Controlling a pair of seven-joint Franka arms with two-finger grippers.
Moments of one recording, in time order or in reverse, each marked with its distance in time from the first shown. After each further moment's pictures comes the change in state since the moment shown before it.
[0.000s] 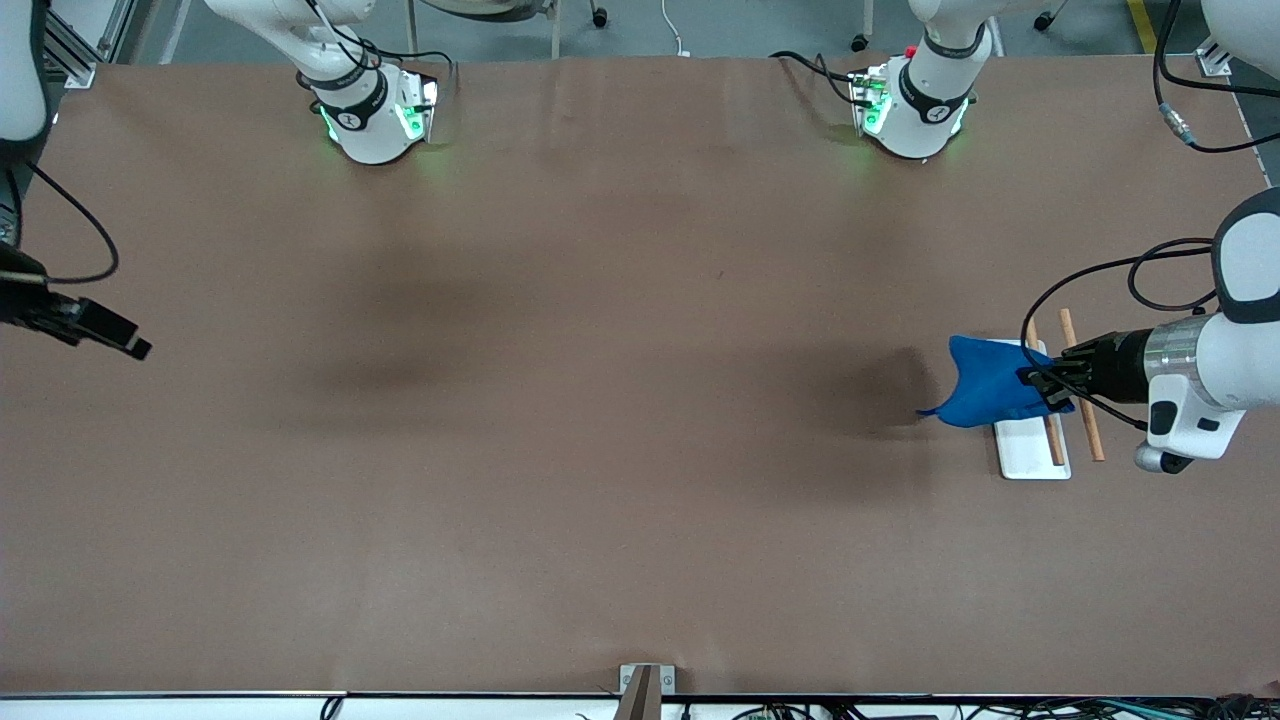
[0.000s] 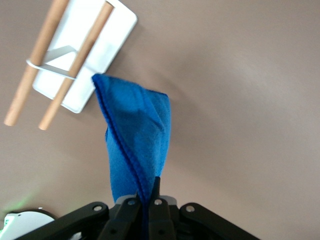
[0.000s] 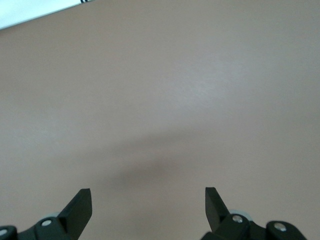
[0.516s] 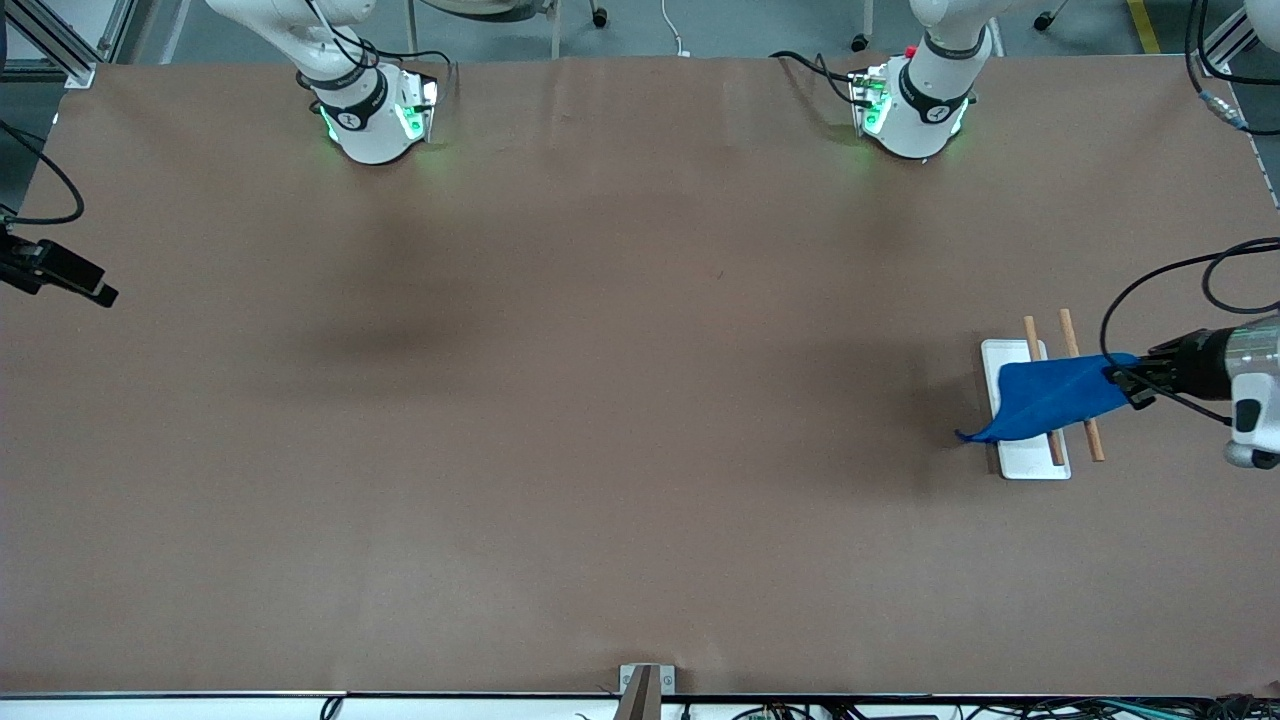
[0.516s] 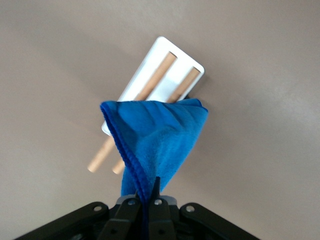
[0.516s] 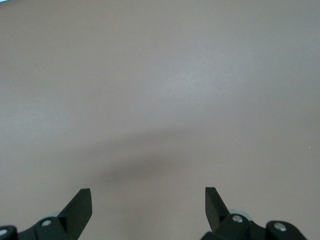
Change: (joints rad) left arm 0.138 0.001 0.009 -0.009 0.144 0.021 0.195; right arm -0.017 -0.068 0.002 -0.004 -0.036 -0.088 -0.035
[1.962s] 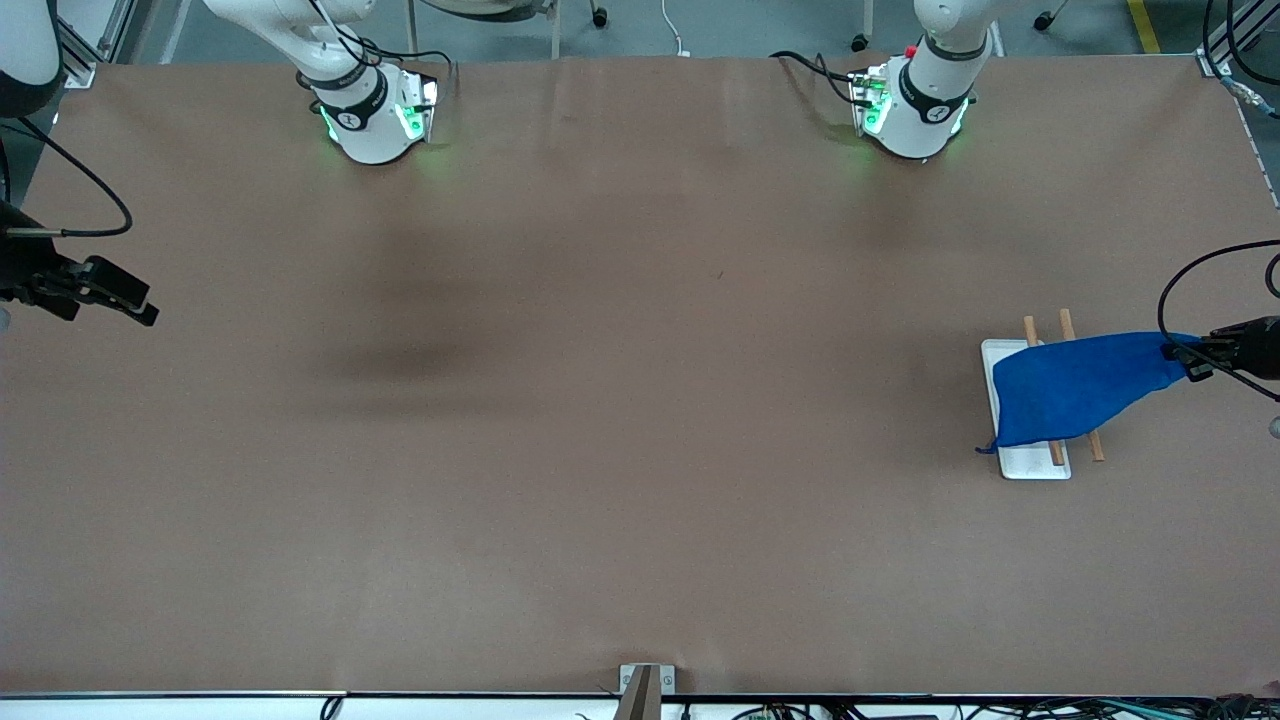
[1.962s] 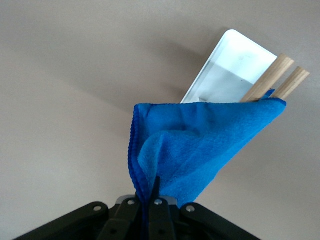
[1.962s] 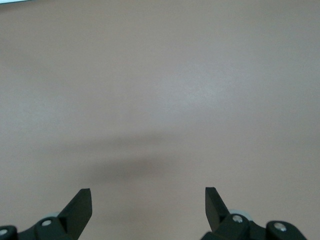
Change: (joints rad) left arm 0.168 0.035 0.002 -0.072 0.059 0.007 0.257; right arm 0.071 0.040 0.029 0.026 0.000 0.045 -0.003
